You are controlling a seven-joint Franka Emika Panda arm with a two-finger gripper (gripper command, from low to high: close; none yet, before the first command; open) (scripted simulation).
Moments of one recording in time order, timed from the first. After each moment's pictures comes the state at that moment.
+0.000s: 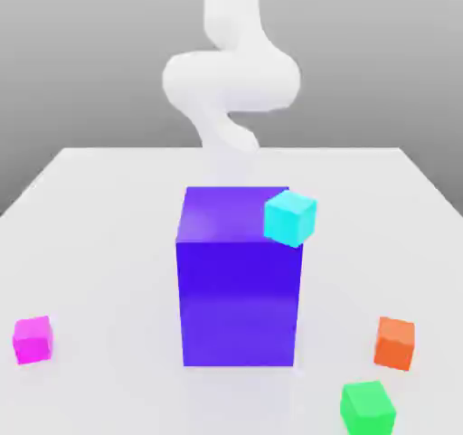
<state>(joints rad) -0.02 -0.73 -0.03 -2.31 0.07 2.32 0.88</state>
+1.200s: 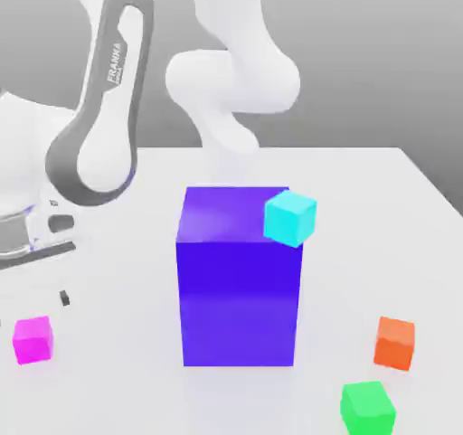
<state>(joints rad) -0.24 0.25 -0.41 -2.51 0.29 2.73 2.70</state>
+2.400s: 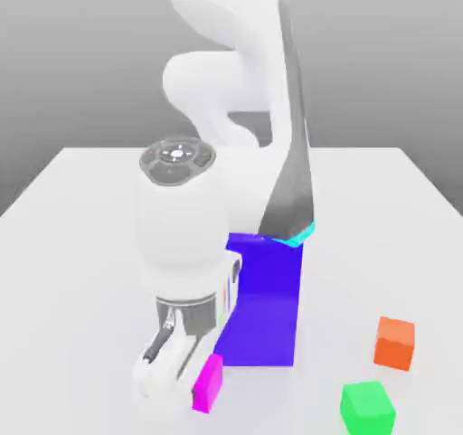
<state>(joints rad) 0.12 0.27 -0.06 -2.38 0.06 2.63 2.61</state>
